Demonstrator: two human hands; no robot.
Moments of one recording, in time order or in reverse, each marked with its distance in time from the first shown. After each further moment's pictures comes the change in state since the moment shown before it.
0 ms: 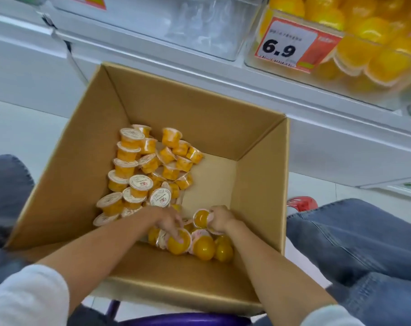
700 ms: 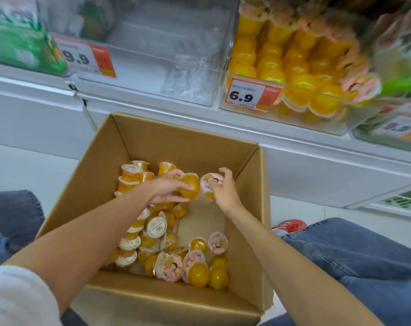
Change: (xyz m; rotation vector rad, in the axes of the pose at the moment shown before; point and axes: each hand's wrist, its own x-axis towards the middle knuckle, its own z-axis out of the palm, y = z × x) left_hand -0.111 0.051 -0.098 -1.319 0.443 0.398; right_hand -0.061 -0.040 -0.121 0.858 0.572 -0.262
